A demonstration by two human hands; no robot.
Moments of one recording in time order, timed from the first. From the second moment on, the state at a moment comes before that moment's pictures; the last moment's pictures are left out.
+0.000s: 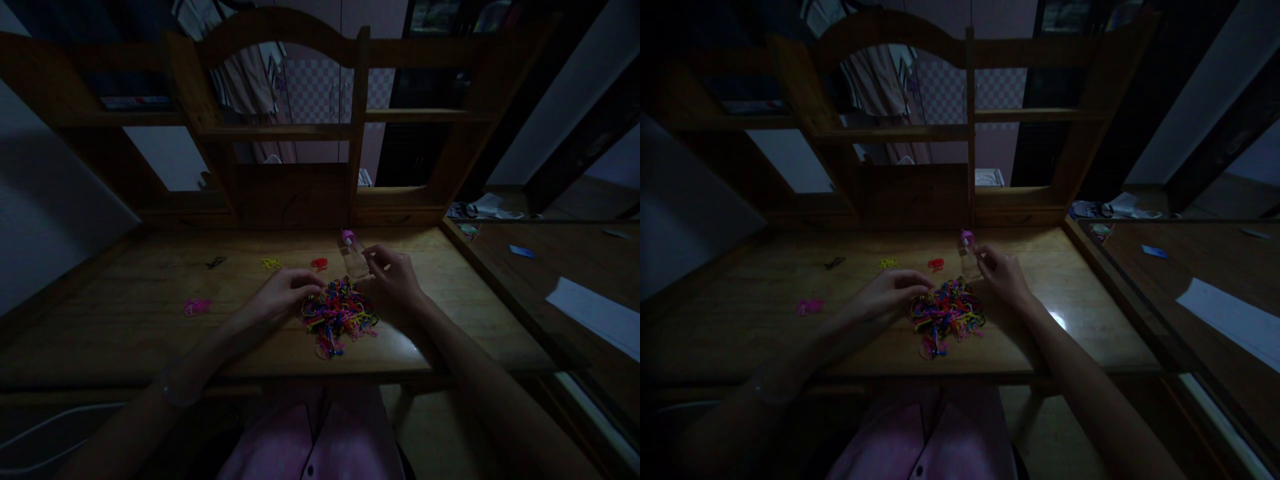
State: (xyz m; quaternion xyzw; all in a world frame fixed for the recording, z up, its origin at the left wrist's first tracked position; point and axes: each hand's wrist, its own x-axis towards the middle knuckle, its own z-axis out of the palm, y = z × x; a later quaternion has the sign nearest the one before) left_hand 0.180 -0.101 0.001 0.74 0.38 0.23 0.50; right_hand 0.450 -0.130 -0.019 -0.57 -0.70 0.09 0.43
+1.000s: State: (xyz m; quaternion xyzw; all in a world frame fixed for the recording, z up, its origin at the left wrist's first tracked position) left_hand 0.185 -0.104 0.019 0.89 0.33 0.15 0.27; right_hand 0.448 -0.131 -0.017 -0.57 -0.70 0.08 0.42
